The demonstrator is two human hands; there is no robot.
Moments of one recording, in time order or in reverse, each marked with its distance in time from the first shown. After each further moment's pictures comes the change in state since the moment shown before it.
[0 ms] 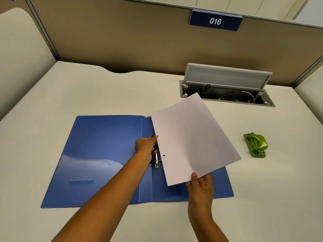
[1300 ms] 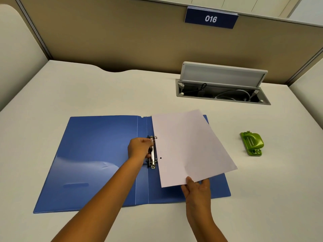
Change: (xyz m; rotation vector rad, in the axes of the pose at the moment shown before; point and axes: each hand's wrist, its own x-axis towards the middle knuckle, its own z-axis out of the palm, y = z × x) left_hand -0.006 -0.002 -0.012 0.251 -0.005 0.186; right_hand -0.005 -0.011 -0.004 0.089 -0.033 0.189
